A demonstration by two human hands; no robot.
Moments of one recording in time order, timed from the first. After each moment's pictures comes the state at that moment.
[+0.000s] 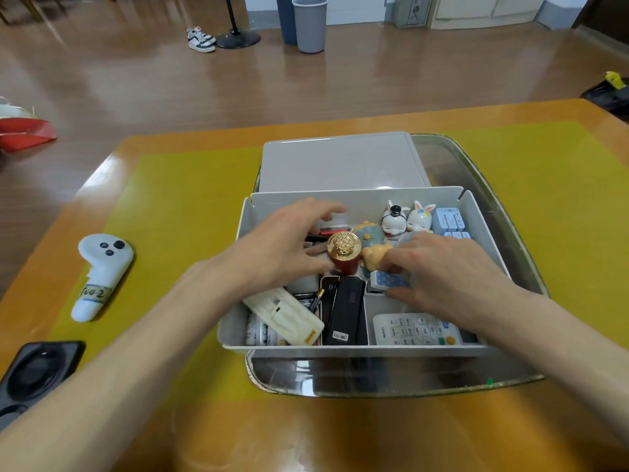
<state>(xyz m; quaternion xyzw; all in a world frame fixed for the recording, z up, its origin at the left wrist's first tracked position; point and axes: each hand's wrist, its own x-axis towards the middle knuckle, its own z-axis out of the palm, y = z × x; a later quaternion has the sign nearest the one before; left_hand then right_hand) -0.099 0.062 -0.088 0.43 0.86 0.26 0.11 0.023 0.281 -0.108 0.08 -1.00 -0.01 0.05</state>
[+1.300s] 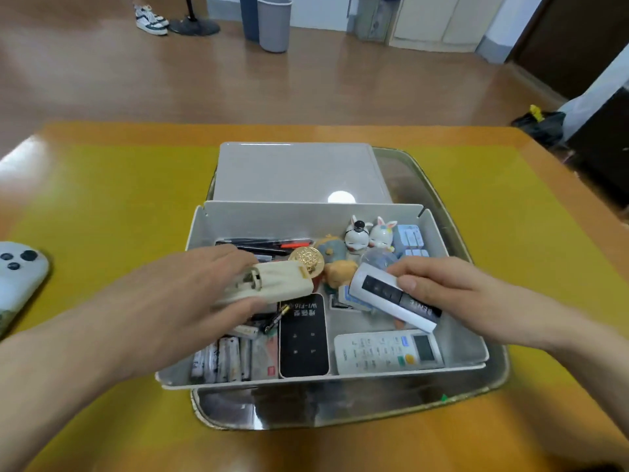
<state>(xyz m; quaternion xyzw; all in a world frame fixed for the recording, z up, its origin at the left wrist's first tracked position) -0.081 0.003 -0.074 0.45 0.88 0.10 0.08 0.053 0.323 -0.066 0.01 -0.88 0.45 -0.18</state>
